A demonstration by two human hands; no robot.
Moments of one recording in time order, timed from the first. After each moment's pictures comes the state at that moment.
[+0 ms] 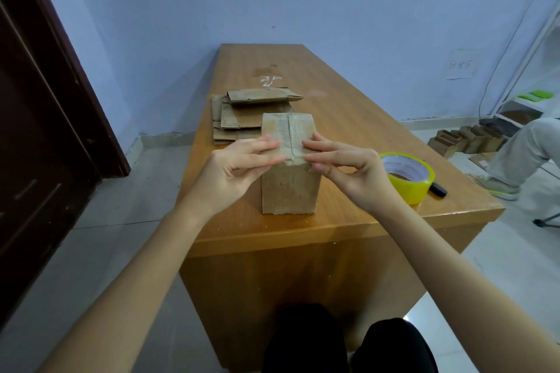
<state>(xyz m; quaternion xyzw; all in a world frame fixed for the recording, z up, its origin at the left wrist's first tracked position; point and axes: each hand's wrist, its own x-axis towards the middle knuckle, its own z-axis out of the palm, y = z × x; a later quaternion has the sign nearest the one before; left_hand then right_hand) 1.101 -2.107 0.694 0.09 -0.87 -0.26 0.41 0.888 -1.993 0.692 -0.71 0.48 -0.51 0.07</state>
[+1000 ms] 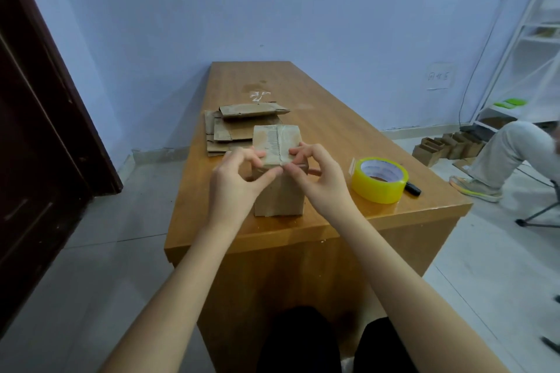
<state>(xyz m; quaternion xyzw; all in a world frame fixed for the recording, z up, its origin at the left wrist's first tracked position) 1.078 -2.069 0.688 0.27 -0.76 -0.22 0.55 0.934 -1.991 0.689 -0.57 0.59 -0.57 0.06</state>
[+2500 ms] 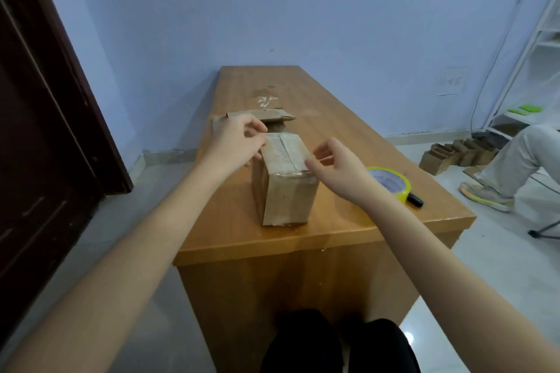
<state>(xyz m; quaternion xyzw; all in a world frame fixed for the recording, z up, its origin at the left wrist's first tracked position) 1.071 -2.094 0.777 0.38 -0.80 -0.31 0.35 0.908 -1.985 0.743 -0.54 0.73 -0.40 0.10</state>
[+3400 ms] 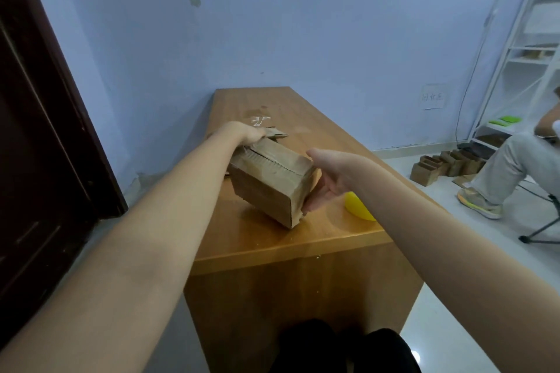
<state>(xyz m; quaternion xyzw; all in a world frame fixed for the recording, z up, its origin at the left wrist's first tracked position) 1.033 -2.115 0.834 0.58 -0.78 -0.22 -0.01 0.907 -2.004 0.789 -0.25 0.75 -0.37 0.49</state>
